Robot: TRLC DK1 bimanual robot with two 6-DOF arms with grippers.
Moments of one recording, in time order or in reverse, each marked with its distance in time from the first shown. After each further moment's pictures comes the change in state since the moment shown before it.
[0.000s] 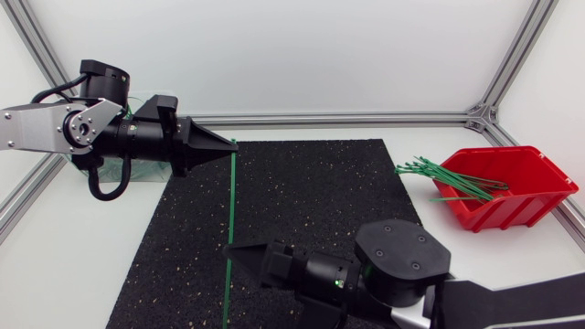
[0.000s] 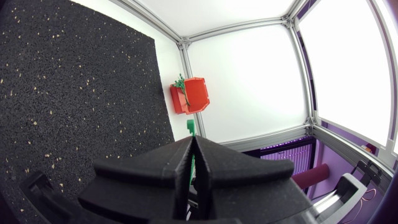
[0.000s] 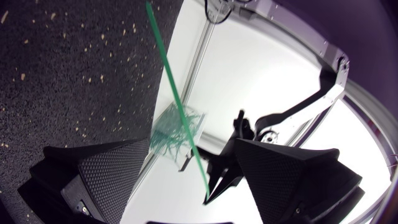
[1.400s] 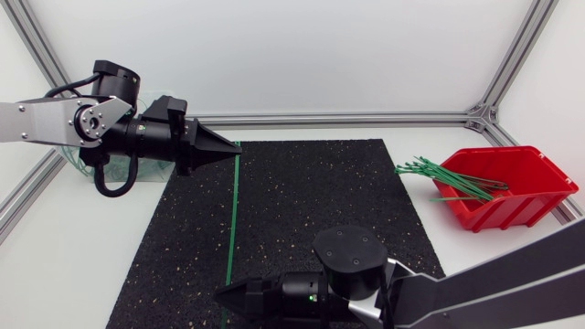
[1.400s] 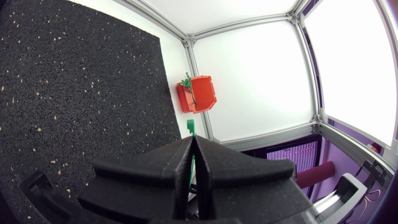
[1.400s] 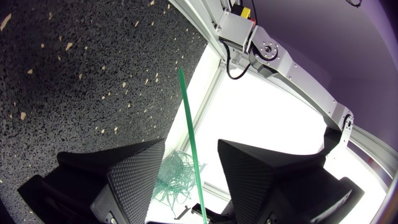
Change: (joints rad) left arm -0.013 0.050 0.053 -0.078 -0.029 0.081; right arm 0.003 0.227 0.077 0.000 -0.231 -0.137
